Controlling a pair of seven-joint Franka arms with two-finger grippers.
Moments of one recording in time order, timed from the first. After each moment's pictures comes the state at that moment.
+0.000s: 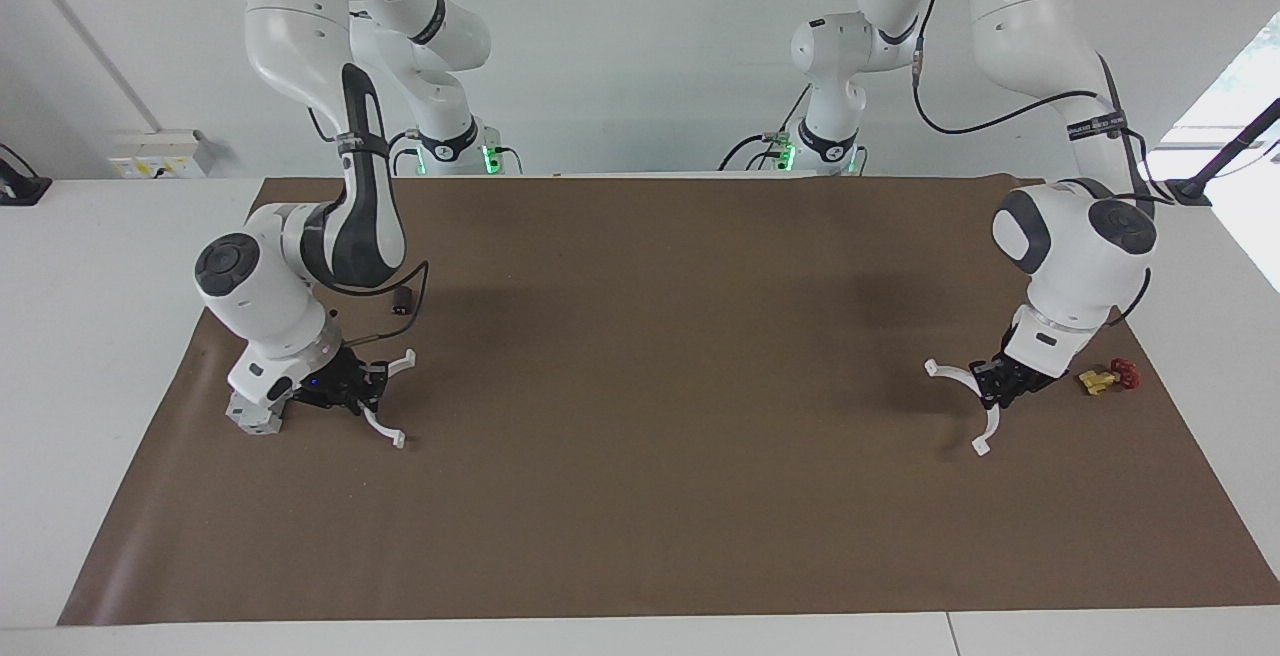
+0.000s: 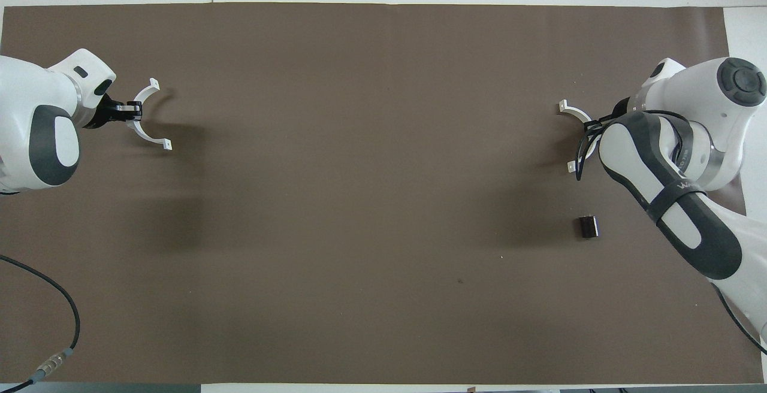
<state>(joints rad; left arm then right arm) 0.05 0.36 0.00 -1.81 0.01 2.32 0.07 -0.04 0.42 0.03 -1.72 0.10 2.12 -0.20</state>
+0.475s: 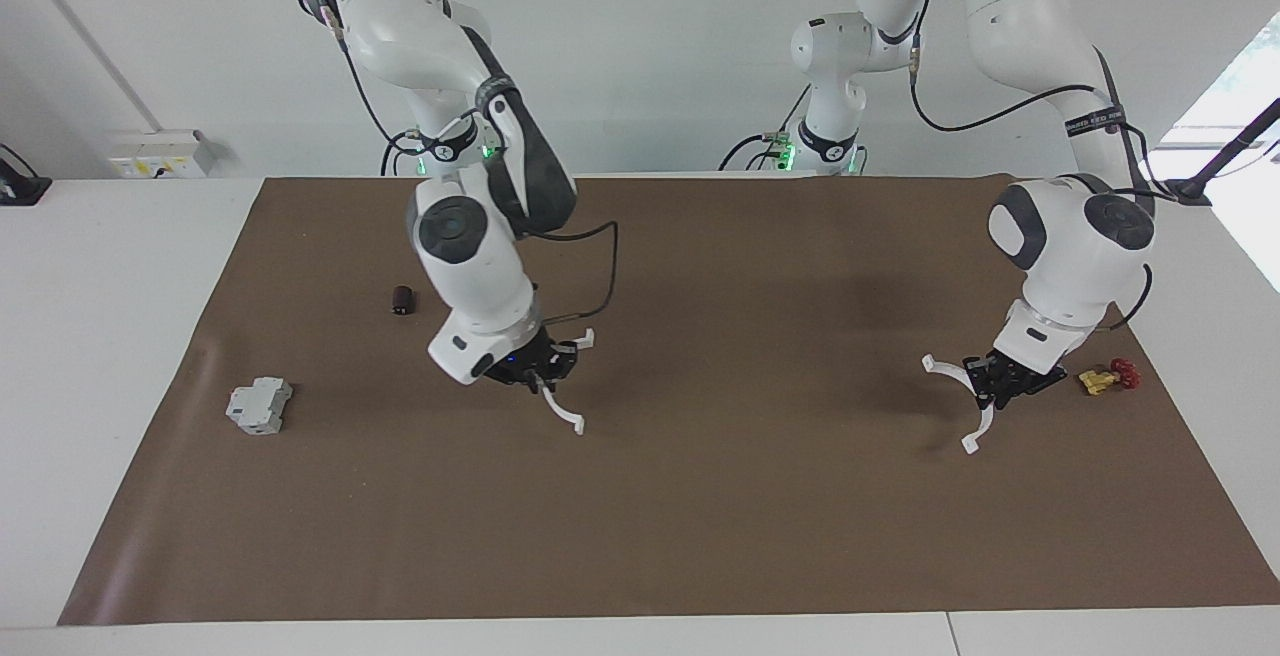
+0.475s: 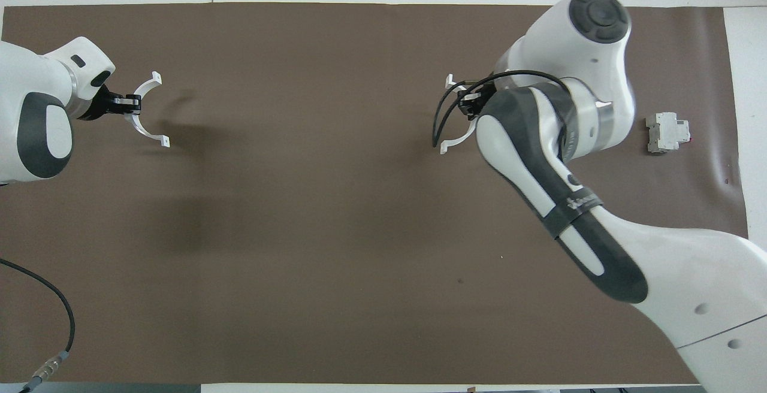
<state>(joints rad) 0.02 0.36 -0.01 -1.80 0.02 2.32 0.19 0.16 0.52 0.26 -1.52 -0.06 2.06 0.38</state>
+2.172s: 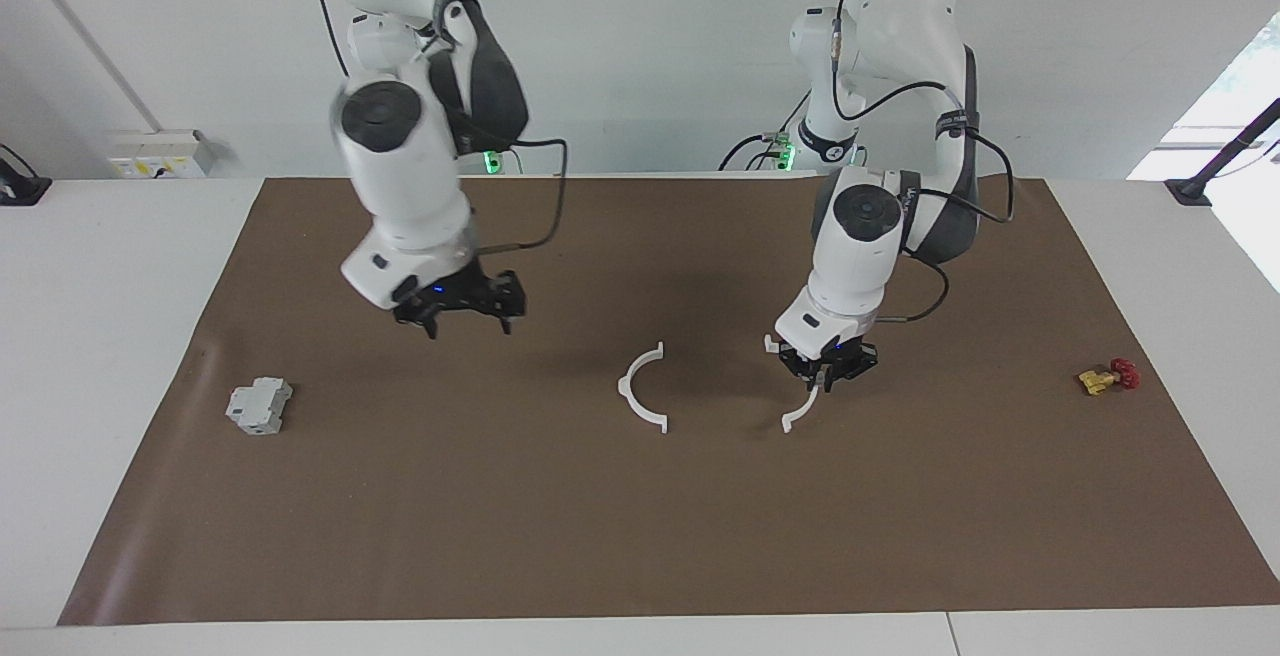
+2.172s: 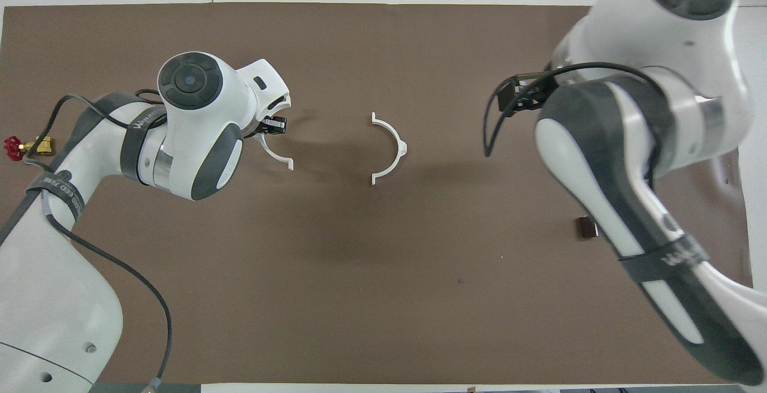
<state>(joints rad) -0.40 0.36 -0.01 -1.78 0.13 2.22 -0.25 0.10 0.23 0.03 -1.53 0.05 1.71 0.13</state>
